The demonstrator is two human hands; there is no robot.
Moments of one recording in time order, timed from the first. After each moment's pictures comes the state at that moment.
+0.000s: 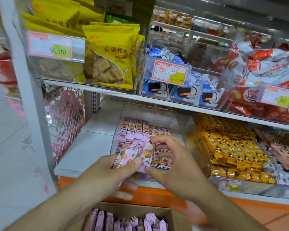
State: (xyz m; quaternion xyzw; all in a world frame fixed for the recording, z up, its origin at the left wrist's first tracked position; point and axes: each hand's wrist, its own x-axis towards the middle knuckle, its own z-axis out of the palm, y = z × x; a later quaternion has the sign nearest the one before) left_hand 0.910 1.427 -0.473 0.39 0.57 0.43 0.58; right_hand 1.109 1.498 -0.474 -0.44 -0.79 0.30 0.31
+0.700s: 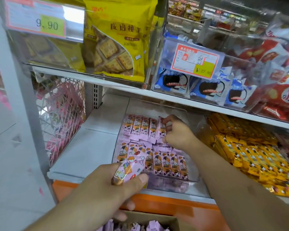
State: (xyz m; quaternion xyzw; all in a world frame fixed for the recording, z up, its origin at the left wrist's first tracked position) left_hand 0.892 1.440 -0.491 0.45 0.61 0.38 0.53; right_hand 1.080 1.675 -0.510 -0.59 -0.74 0.26 0.20
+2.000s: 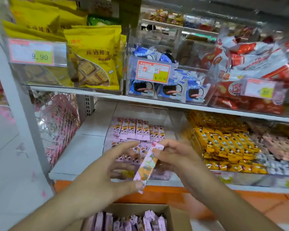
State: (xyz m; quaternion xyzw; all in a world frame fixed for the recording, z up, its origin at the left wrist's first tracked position) left_hand 0.913 1.420 -0.472 0.61 0.53 0.40 0.44; right_hand 1.136 1.496 -0.460 -0.44 -0.59 0.58 0.36
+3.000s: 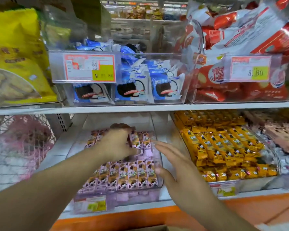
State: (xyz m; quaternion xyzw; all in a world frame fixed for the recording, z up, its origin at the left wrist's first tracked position) left_hand 0.969 1.654 -0.506 0.77 0.62 0.12 0.09; right_hand 1.204 1.560 -0.530 -0.51 -0.79 0.21 0.27
